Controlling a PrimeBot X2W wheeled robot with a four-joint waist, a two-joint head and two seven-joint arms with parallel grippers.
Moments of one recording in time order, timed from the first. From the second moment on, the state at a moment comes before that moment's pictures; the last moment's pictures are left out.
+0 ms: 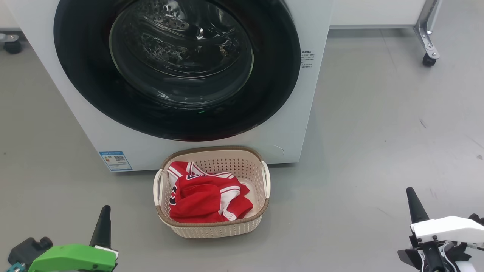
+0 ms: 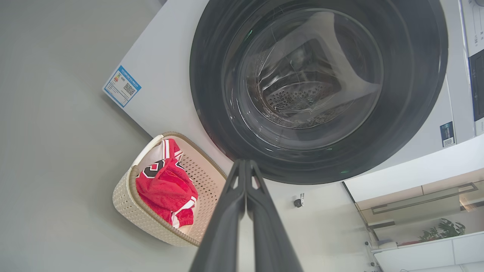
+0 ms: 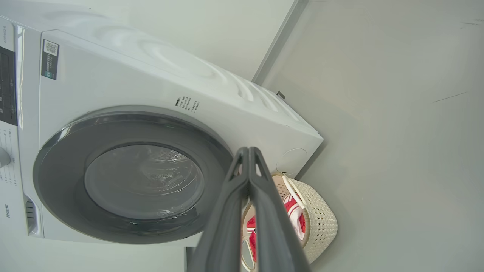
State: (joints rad) left arm 0.04 0.10 -0.10 0.14 -1.28 -0.02 -0.03; right arm 0.04 -0.12 0.04 0.18 1.33 0.04 -0.03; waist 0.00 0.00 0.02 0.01
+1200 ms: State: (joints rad) left arm -0.03 0.11 -0.03 0.24 -1.70 -0.11 0.02; right arm -0.04 -0.09 -0.06 0.26 1.66 0.11 0.05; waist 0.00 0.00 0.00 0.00
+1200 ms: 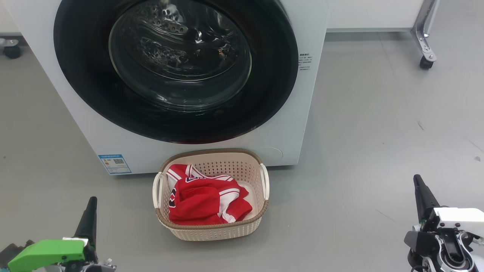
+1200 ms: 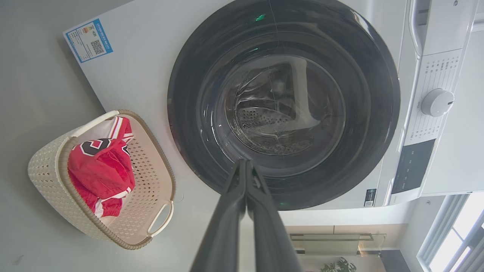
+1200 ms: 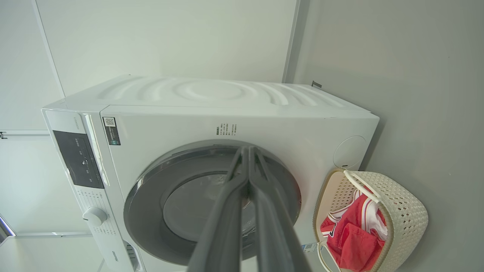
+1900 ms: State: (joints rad) left arm -0.03 0.11 -0.03 0.25 -1.70 -0.11 0.02; right arm -0.05 -0.09 -0.06 0.27 1.66 0.11 0.05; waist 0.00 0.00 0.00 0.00
